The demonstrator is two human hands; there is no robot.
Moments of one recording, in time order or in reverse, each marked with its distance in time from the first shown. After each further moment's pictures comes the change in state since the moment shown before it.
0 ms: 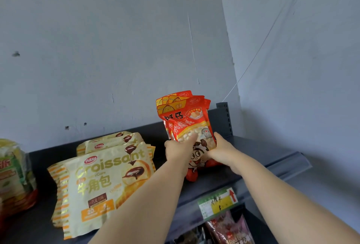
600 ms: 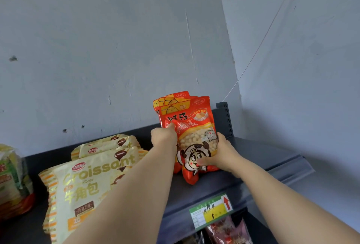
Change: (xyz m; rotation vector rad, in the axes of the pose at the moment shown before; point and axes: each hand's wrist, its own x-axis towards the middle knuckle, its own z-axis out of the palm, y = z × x) left_hand 0.043 0.042 0.003 -0.030 0.194 0.001; right_hand 0.007 0.013 -0.014 -0.196 0.091 -0.147
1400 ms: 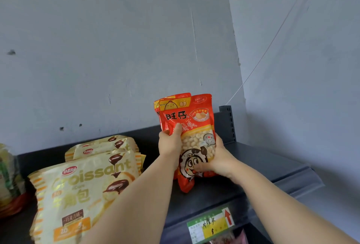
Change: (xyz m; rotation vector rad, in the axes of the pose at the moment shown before) left_hand 0.000 -0.021 0.012 -0.163 -0.175 0.059; right_hand 0.021 0.008 0.009 0.280 -0.149 -0.016
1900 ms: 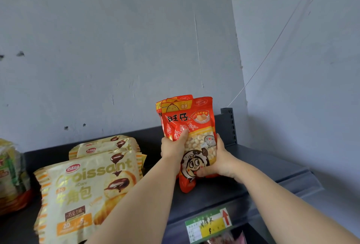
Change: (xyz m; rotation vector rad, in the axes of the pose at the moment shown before) left_hand 0.000 -0.014 0.003 0.024 -0.020 -0.062; right_hand -0.001 -0.004 -0.010 -0.054 -0.109 0.041
